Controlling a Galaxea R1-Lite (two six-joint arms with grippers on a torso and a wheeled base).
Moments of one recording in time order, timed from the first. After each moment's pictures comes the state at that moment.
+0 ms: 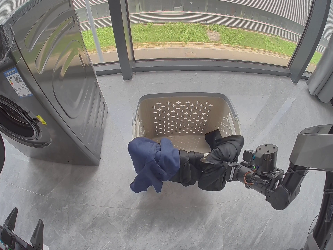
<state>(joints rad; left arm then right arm) -0.01 0.02 -0.02 0.00 0.02 -0.05 0.41 2.17 -0.51 -1.31 -0.03 0.25</state>
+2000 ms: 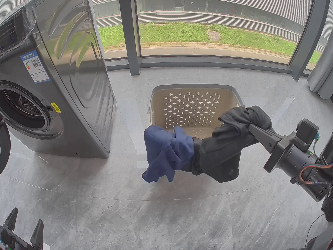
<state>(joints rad) -0.01 0.02 -0.02 0.00 0.02 -0.05 0.69 1.41 -0.37 -1.17 -0.14 0.18</state>
